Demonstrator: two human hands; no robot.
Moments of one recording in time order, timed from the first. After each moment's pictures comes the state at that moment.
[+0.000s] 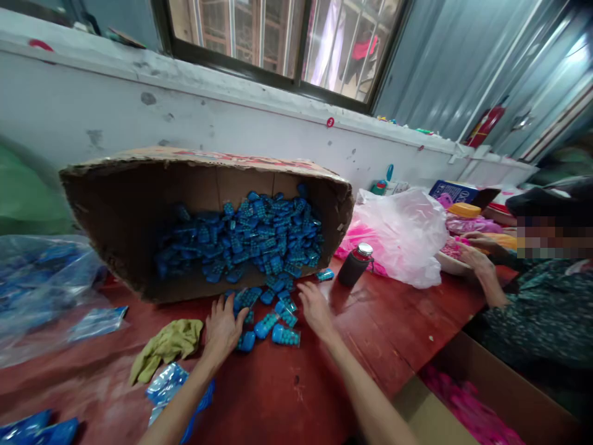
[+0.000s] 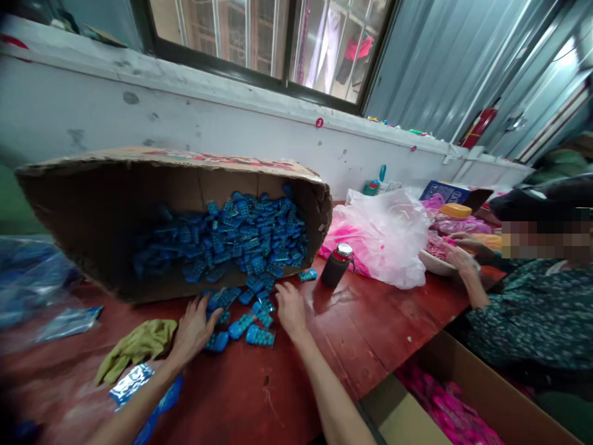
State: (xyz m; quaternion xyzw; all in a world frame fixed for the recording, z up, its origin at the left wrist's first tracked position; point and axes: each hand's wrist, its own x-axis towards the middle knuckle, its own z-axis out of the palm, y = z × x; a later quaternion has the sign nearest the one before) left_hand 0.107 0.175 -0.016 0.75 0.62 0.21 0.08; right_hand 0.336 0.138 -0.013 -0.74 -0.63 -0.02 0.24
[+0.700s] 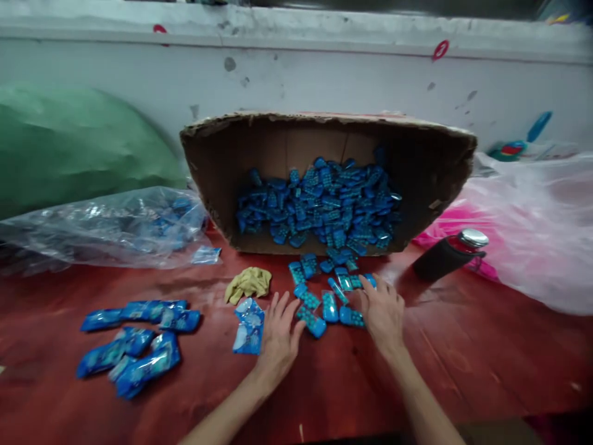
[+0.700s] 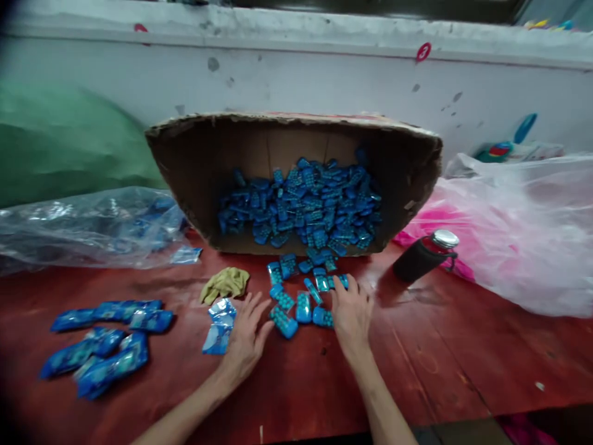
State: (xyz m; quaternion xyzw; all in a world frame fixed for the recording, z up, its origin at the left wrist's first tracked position) left_hand 0.078 0.067 -0.024 0.76 0.56 0.29 0.15; right_hand 0.298 0.092 0.003 -0.76 -0.62 -0.06 0.18
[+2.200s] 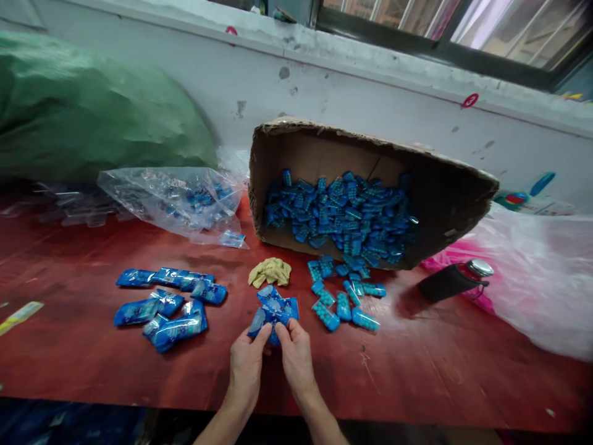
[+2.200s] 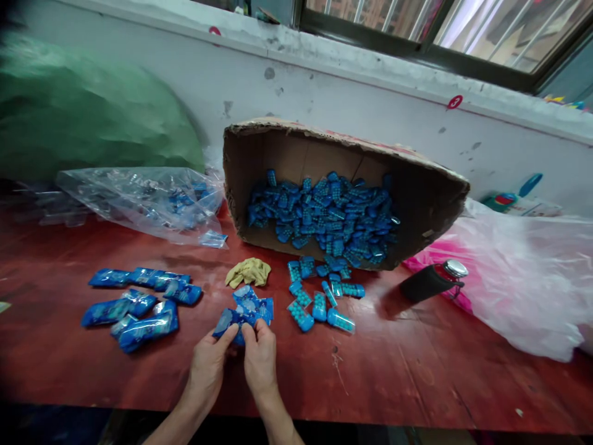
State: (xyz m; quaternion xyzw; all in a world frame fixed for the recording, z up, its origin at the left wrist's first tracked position) left_hand 0.014 0.010 -0.013 0.20 0.61 0.58 0.51; right_hand 0.098 0.021 -0.005 -0.56 -0.47 0.50 0.47
